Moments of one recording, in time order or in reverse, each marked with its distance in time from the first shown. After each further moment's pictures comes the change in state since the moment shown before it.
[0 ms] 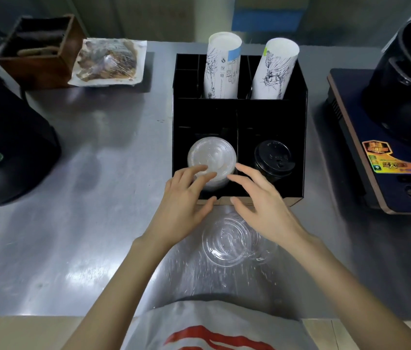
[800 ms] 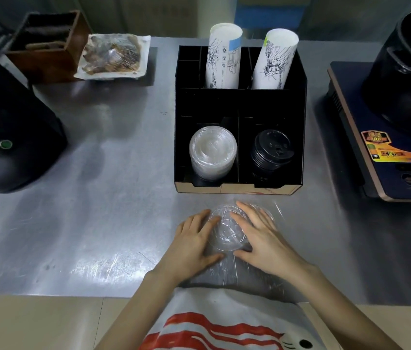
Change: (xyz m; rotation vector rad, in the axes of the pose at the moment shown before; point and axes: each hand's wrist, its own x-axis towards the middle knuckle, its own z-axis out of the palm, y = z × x) left_hand -0.078 -0.006 0.059 0.037 -0.323 -0.079; right_hand -0.060 0.025 0.044 -0.229 -0.325 0.016
